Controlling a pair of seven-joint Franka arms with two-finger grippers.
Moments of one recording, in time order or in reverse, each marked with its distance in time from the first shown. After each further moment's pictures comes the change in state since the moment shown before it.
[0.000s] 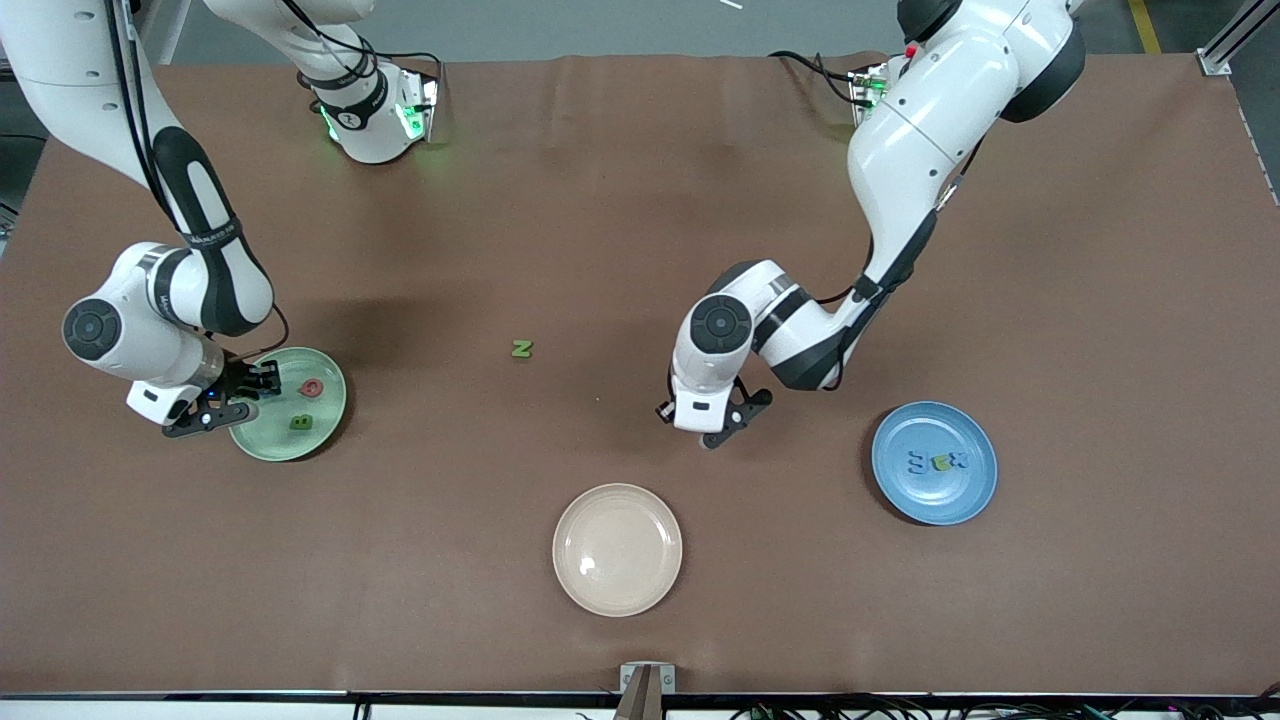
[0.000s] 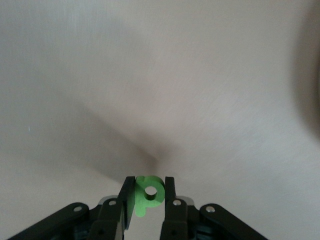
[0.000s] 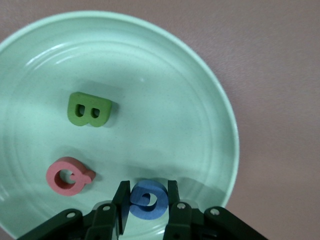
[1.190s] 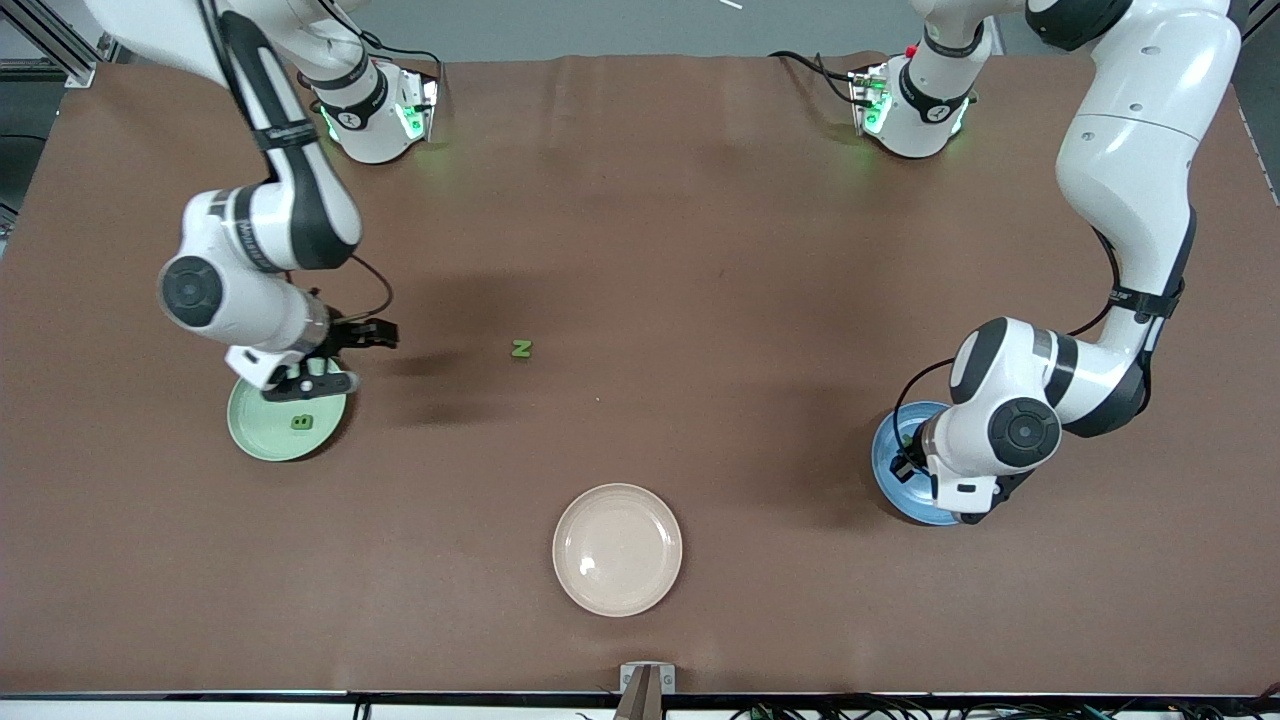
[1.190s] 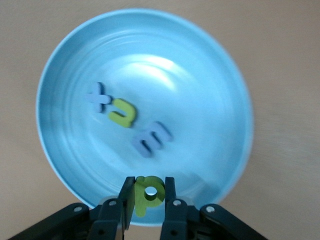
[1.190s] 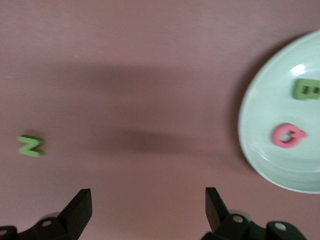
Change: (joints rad) left arm 0.477 -0.120 0.003 -0.115 0.000 -0.254 0.435; right arm 0.368 -0.246 0.028 -0.014 0.105 -0.300 0.462
